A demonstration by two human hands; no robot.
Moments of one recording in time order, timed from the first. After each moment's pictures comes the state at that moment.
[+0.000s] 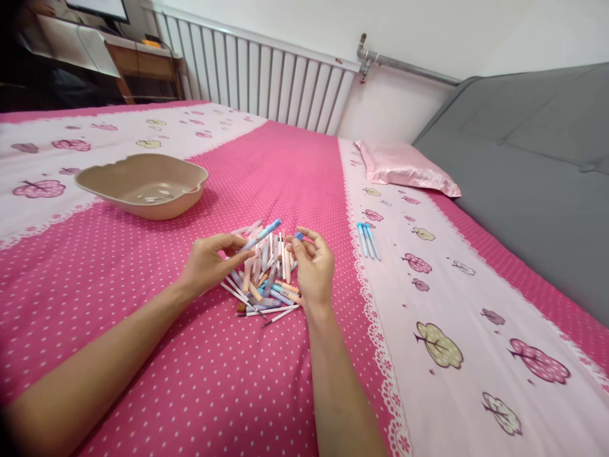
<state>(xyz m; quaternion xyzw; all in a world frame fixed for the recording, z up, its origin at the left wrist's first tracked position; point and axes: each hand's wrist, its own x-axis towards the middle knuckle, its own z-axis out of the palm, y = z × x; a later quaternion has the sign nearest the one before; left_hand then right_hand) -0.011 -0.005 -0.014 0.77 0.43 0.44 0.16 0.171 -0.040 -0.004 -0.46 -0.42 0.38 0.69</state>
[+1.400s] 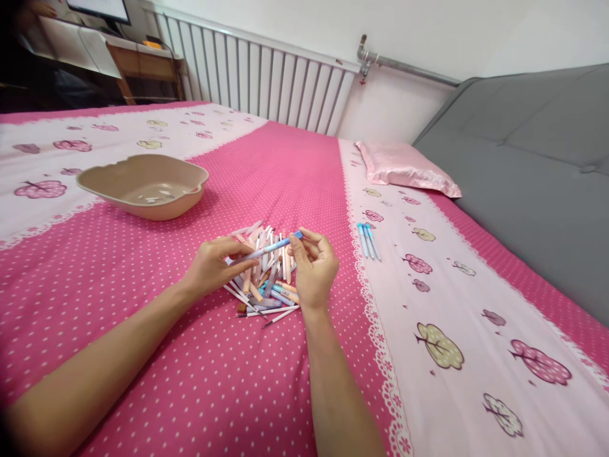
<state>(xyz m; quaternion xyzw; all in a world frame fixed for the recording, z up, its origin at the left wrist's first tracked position) -0.013 -0.006 -0.013 0.83 0.38 0.40 0.12 0.165 -0.043 -0.002 -0.49 -0.44 0.25 0.71</state>
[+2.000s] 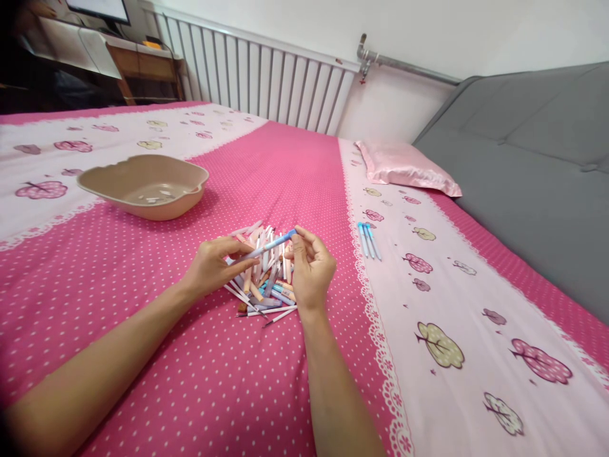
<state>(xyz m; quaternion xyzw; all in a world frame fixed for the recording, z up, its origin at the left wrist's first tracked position) -0.012 -0.007 -0.012 0.82 0.38 0.41 0.12 0.161 -0.045 -0.004 -0.50 -0.46 0.22 0.70</state>
